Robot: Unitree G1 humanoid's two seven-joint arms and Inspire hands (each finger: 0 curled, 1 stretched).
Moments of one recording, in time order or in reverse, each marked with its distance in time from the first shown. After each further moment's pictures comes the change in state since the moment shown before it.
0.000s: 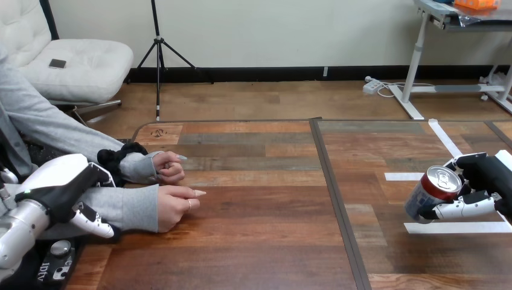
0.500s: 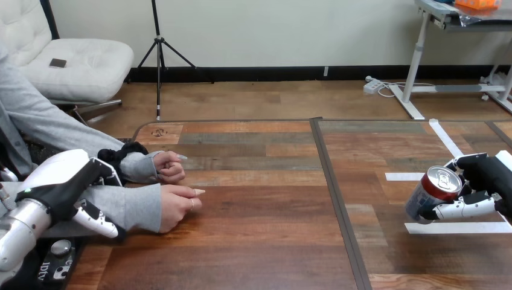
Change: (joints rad) left arm 0.054 0.000 0.044 -0.091 -0.021 -0.009 0.002; right arm 0.000 0.001 0.001 0.000 -0.004 0.007 -0.006
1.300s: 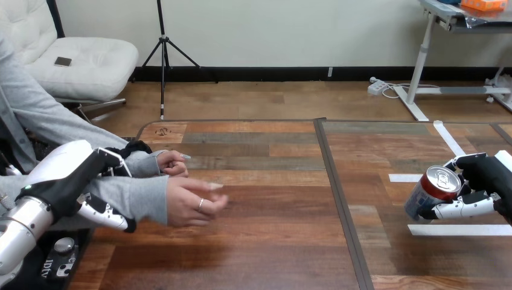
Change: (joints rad) left arm 0.075 0.001 0.080 -0.131 -0.071 -0.067 -0.024; right arm 0.000 0.003 0.000 -0.004 -0.001 0.005 -0.002
